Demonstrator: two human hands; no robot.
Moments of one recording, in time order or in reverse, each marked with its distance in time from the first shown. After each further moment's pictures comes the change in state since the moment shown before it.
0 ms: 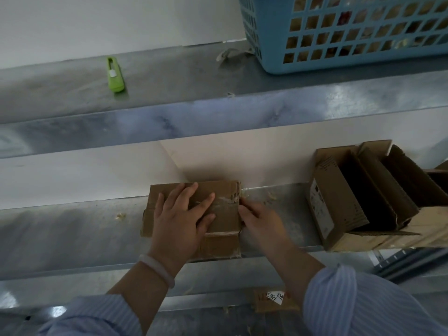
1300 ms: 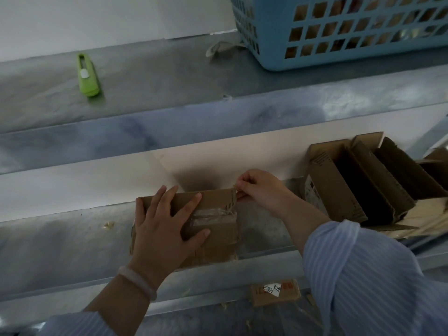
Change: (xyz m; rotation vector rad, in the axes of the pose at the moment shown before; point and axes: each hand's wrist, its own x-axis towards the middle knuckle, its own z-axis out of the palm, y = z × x) left_hand 0.004 -0.026 0.003 0.067 -0.066 0.055; right_hand 0.052 -0.052 -0.033 0.018 -0.096 0.053
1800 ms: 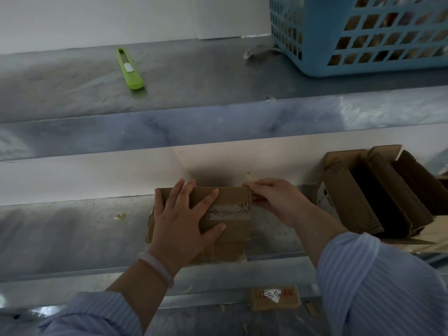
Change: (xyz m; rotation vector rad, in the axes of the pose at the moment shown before) left_hand 0.005 0.003 -0.004 -0.022 -0.002 -0.023; right_hand -0.010 -0.005 0.006 0.329 -0.059 0.129
